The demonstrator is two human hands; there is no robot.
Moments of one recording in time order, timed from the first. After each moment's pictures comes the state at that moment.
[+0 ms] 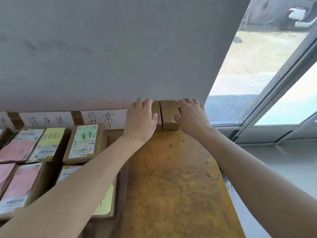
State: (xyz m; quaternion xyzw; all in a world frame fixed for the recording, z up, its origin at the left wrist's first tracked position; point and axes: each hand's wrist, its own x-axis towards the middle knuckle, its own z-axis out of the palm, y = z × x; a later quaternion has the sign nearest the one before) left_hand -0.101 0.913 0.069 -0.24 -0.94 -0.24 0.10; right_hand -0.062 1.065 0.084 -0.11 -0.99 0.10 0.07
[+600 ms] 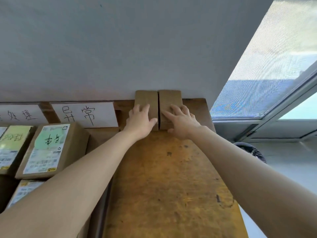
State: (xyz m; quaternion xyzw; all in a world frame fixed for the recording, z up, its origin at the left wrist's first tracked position) left_hand -0.205 0.974 -0.059 -0.14 -0.96 -0.21 -0.15; right_hand -0.162 1.131 -0.058 -0.01 -0.98 0.08 -0.15
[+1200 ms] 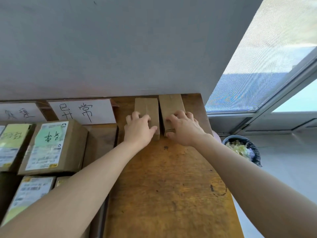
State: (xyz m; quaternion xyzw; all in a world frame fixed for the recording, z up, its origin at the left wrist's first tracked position) left_hand -0.164 0.973 -0.063 -0.13 -0.97 -0.19 -0.08; right_hand -0.122 1.129 -0.051 -0.05 -0.99 0.11 -0.12
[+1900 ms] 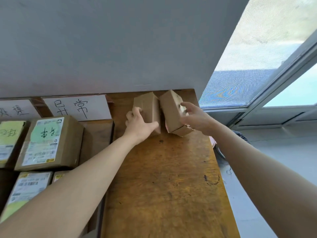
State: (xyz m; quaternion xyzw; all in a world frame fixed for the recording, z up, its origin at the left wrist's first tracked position) left_hand -0.158 0.977 -0.064 -0.05 -0.91 -0.38 -0.19; right_hand -0.107 1.172 -0.034 -0.22 -0.83 0.50 -0.13
